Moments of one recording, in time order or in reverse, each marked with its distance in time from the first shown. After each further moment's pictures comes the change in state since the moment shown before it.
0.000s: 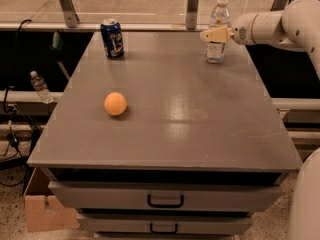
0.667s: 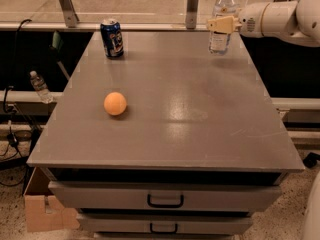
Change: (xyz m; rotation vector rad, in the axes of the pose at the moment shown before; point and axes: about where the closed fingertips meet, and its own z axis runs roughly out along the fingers) arm -0.035 0.017 -0.028 -0.054 -0.079 -0.019
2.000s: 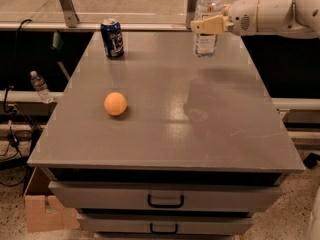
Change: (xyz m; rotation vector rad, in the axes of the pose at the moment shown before) arm -0.027 0.091 -0.005 -0.278 -0.006 -0.077
